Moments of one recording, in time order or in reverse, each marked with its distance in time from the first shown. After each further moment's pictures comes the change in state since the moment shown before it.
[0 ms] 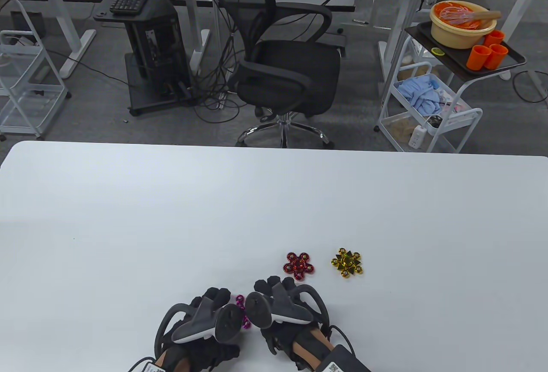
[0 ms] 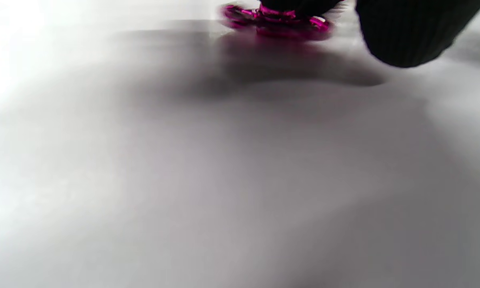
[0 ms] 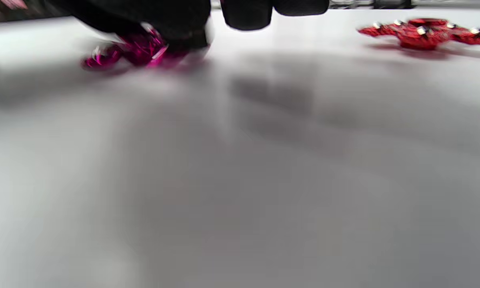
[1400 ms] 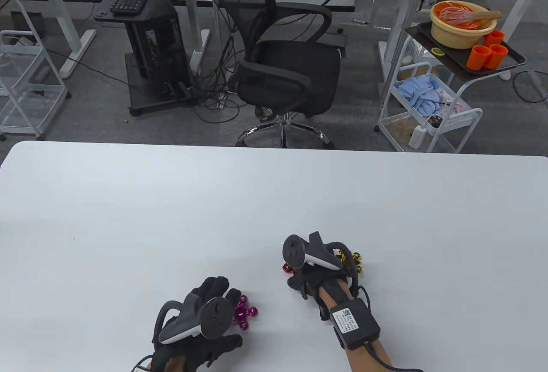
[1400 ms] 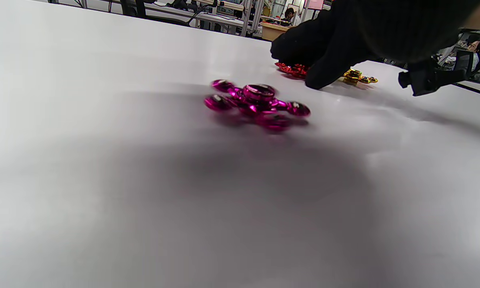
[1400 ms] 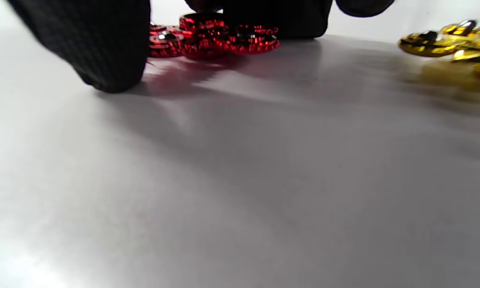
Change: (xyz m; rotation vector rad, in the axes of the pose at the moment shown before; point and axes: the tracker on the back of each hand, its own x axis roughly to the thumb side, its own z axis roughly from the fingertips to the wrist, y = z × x) left_hand -0.008 0.023 0.016 0.160 -0.029 0.136; right_hand -0.120 -0.024 -0.061 0.031 0.324 0.031
